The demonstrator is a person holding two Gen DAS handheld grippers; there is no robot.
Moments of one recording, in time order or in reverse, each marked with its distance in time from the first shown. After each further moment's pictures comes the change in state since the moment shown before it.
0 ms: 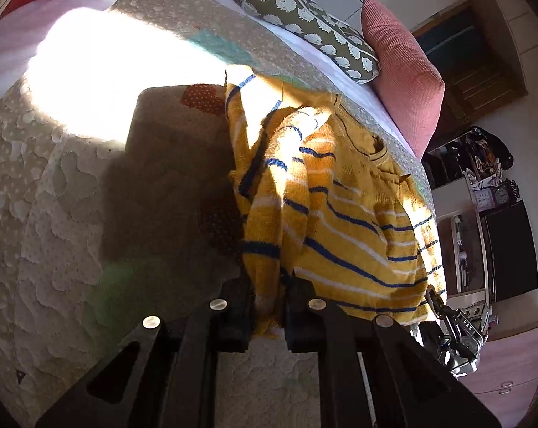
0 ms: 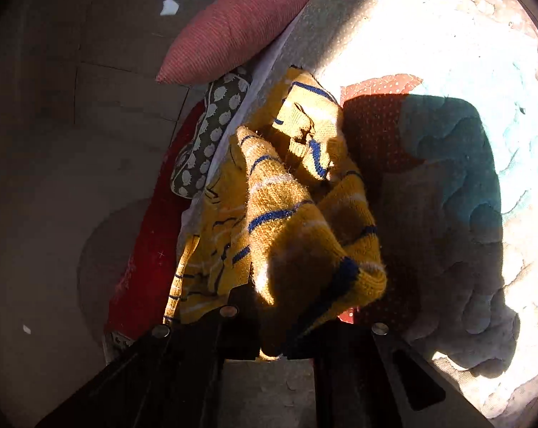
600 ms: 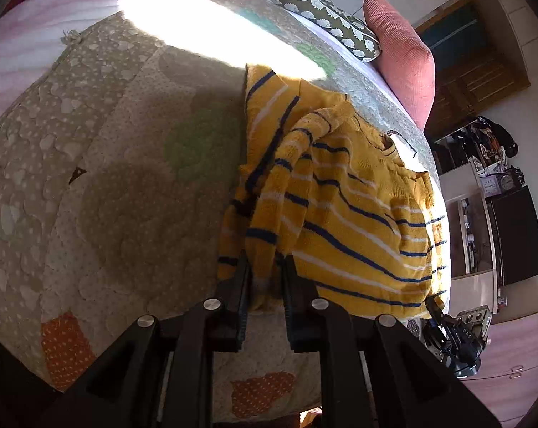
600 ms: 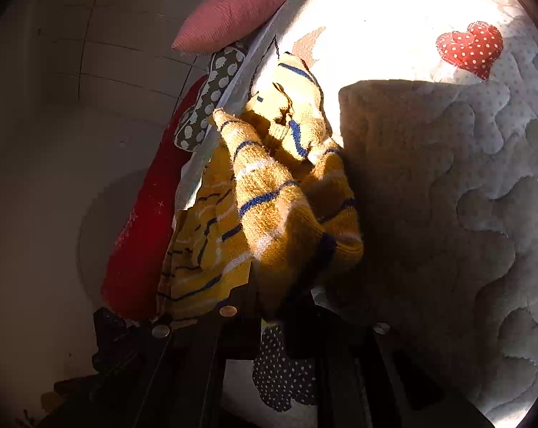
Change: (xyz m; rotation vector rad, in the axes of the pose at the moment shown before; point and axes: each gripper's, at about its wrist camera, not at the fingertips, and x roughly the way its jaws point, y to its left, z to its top) left arm -0.061 0.021 -0.107 0.002 0.002 0.060; right arm -0.087 -0.029 -0.105 -0.047 0.072 -0.033
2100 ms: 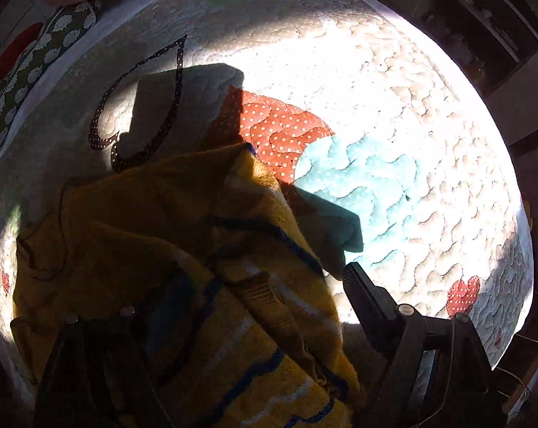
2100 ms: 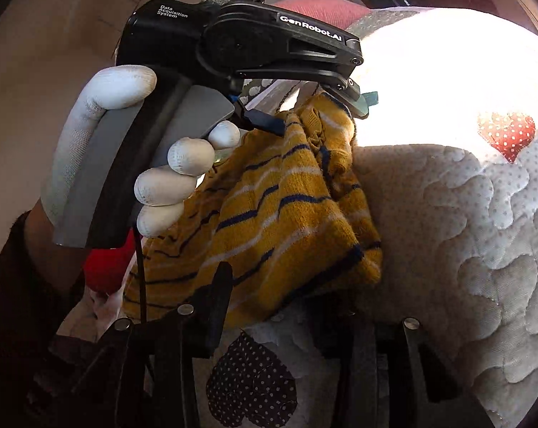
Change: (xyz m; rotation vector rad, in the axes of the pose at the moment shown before) left arm 0.270 -0.396 0.002 0.818 0.367 0.375; right arm 0.005 0.008 0.000 -0.297 -0.083 -0.046
